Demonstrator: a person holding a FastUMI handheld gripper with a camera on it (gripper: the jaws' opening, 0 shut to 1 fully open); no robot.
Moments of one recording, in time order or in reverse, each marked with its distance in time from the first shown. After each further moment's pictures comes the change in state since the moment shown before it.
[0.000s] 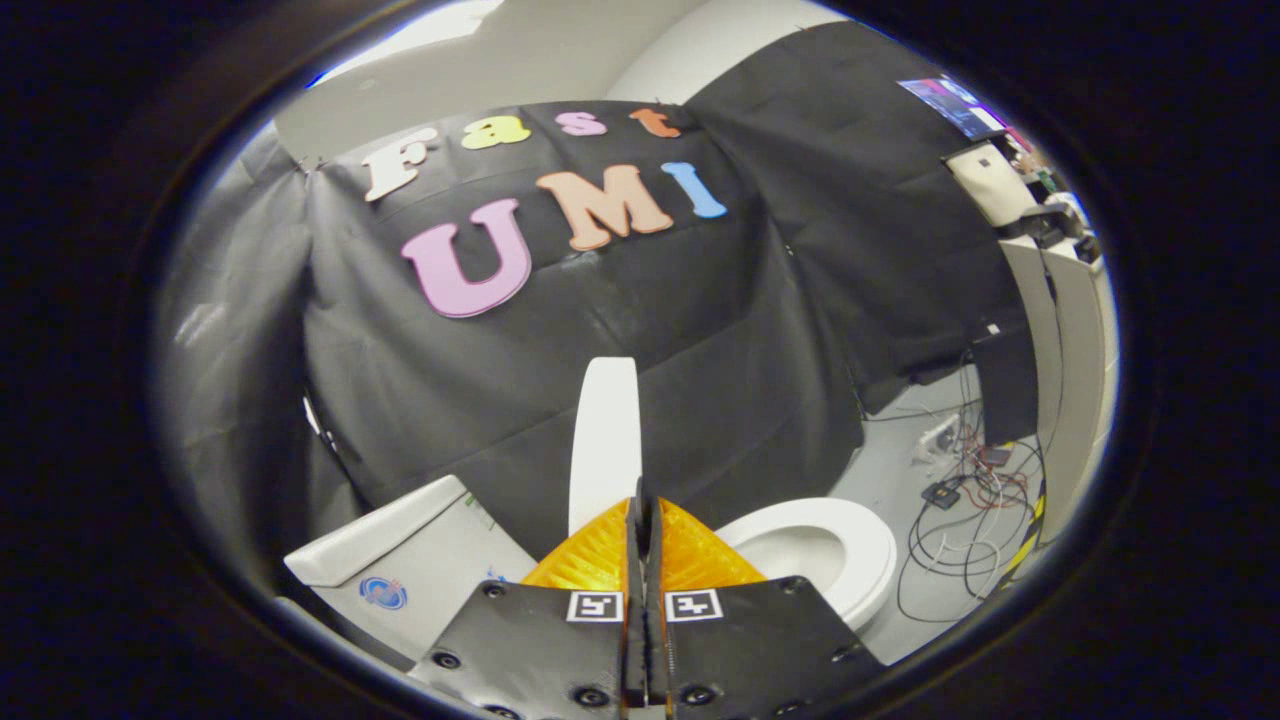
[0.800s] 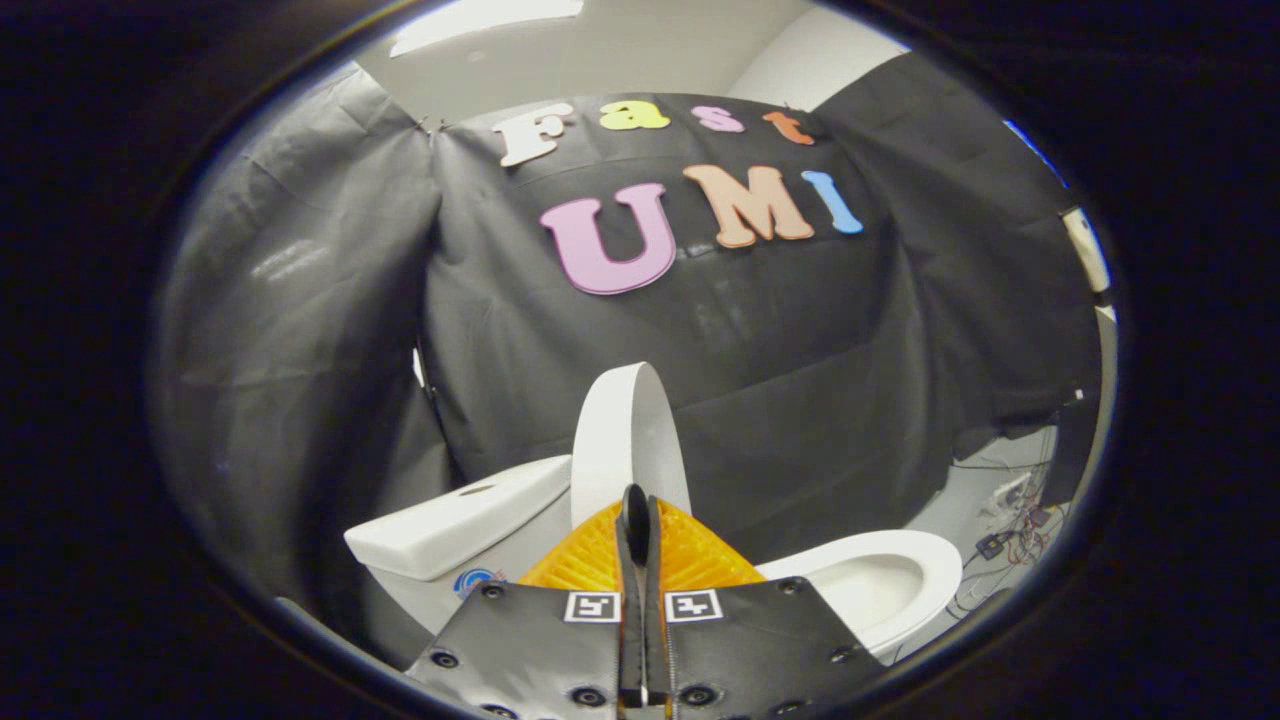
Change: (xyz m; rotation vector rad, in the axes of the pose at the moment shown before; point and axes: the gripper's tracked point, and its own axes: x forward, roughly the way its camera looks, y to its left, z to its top) arm -0.001 0.121 -0.009 -0.164 0.013 0.303
